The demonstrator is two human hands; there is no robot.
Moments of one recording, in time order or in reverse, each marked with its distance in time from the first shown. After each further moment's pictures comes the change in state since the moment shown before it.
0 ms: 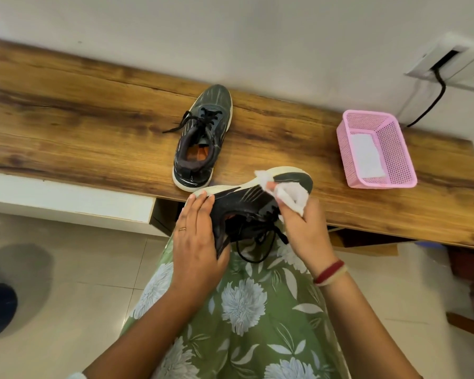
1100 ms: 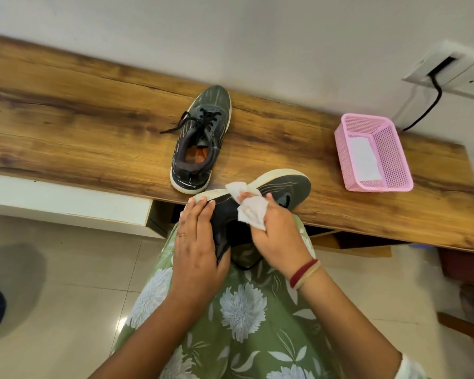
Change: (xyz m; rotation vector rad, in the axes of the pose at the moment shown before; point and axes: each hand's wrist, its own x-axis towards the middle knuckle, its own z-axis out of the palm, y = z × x) left_hand -0.003 -0.003 0.003 -0.094 0.014 0.007; right_hand 0.003 -0.002 0.032 -0.408 -0.255 -0.166
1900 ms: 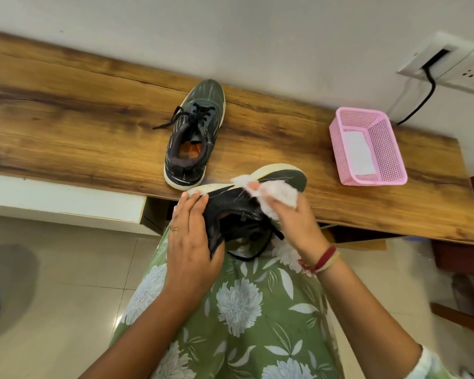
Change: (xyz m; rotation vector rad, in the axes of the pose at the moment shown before) left_hand 0.004 -0.001 0.001 -0.039 0.016 -0.008; right_hand 0.000 0.017 -0.023 0.642 0.079 0.224
